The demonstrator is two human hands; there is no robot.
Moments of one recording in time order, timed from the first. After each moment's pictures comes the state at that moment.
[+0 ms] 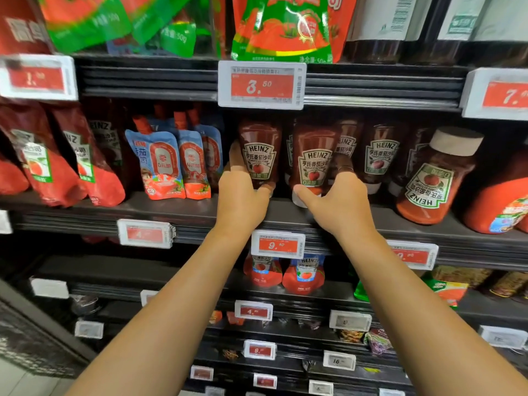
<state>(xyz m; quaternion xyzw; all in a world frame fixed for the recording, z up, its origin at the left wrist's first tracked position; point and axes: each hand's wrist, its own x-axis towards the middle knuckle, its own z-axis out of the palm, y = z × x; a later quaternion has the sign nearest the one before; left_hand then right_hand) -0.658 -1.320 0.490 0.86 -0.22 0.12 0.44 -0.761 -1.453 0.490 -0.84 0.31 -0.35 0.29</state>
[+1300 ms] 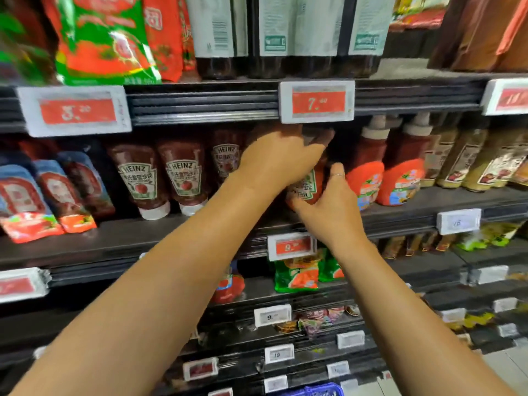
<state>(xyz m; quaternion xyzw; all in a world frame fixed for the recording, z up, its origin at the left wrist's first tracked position) -0.797 -1.475 0.591 0.77 -0.51 0.10 0.36 -0.890 -1.542 0.498 -0.79 0.36 -0.41 0.28</state>
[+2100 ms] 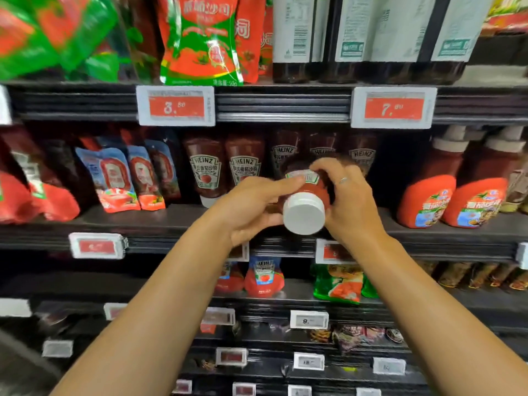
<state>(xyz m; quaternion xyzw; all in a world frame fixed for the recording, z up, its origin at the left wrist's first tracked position) -0.746 -1.366 0.541 0.55 -0.27 -0.41 0.67 -0.852 -1.516 0.509 -0.88 0.13 -0.41 0.18</state>
